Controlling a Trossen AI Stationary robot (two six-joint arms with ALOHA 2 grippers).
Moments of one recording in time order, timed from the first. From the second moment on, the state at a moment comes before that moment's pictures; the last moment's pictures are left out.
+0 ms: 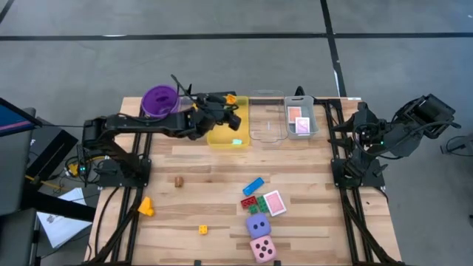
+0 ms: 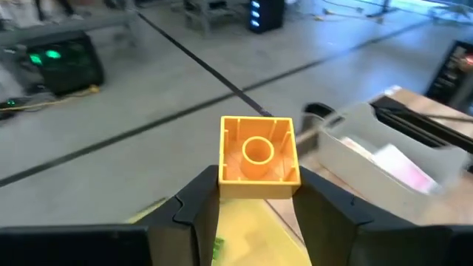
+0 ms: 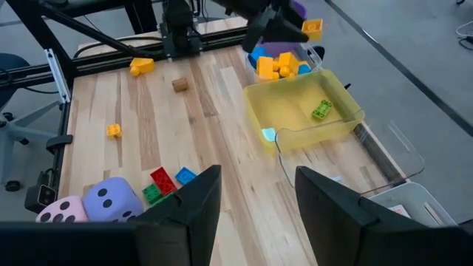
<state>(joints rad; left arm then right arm) 0.18 1.54 1.23 -0.14 -0.76 -0.32 0.70 1.04 1.76 -1.57 0.77 0.70</state>
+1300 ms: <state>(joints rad) -0.13 1.59 1.04 0.05 -0.46 -0.36 0.70 1.05 1.76 -1.57 0.77 0.71</state>
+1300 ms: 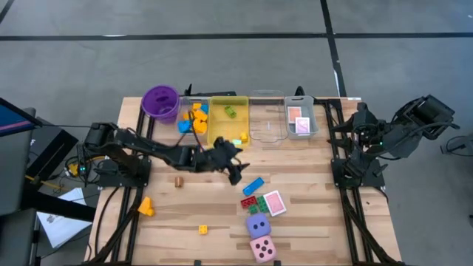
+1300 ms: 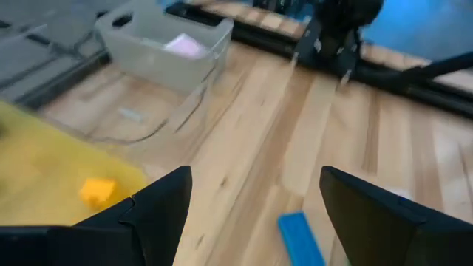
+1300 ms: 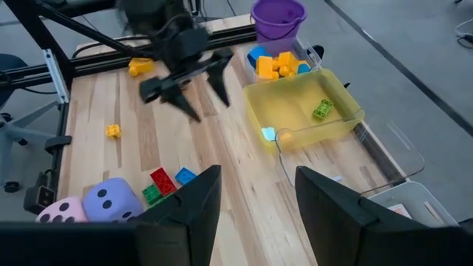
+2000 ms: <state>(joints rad) -0.27 1.97 1.11 0.30 -0.54 -0.38 0.70 1.10 1.76 -1.57 0.75 0.71</state>
